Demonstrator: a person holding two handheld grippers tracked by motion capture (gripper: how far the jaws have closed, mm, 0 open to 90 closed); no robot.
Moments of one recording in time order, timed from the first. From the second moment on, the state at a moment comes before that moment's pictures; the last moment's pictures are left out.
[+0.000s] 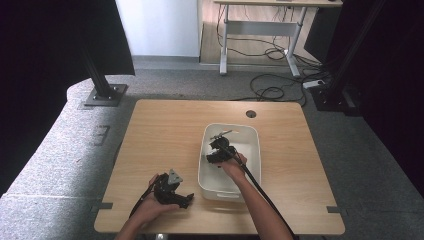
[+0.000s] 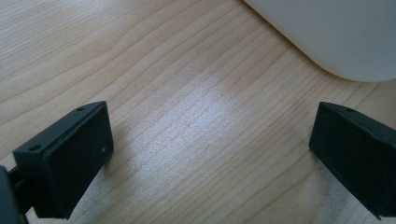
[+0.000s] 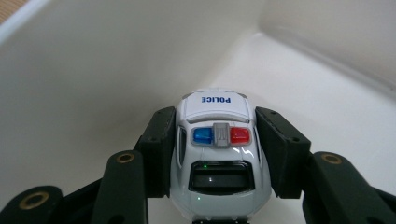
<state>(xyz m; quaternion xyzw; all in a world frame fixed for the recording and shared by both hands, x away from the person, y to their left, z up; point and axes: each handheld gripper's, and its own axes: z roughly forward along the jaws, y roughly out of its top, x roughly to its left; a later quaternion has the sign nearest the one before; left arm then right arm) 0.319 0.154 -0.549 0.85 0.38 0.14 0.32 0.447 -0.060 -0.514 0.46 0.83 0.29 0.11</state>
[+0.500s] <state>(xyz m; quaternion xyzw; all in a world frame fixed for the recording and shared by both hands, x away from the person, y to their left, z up) 0.319 0.153 -0.548 0.85 0.38 0.14 0.32 0.449 -0.058 -0.522 0.46 0.84 0.27 0.09</state>
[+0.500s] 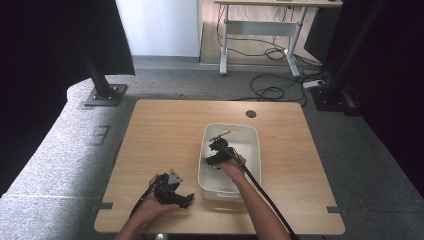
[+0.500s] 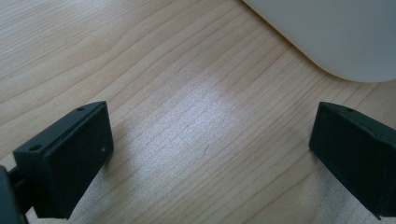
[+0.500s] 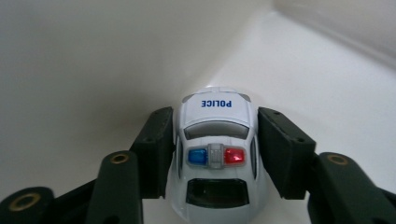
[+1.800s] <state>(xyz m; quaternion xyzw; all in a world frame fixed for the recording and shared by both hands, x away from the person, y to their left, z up) 0.319 0.153 -0.549 0.85 0.38 0.14 0.32 0.422 -0.073 -0.511 0.43 0.86 0.28 0.06</state>
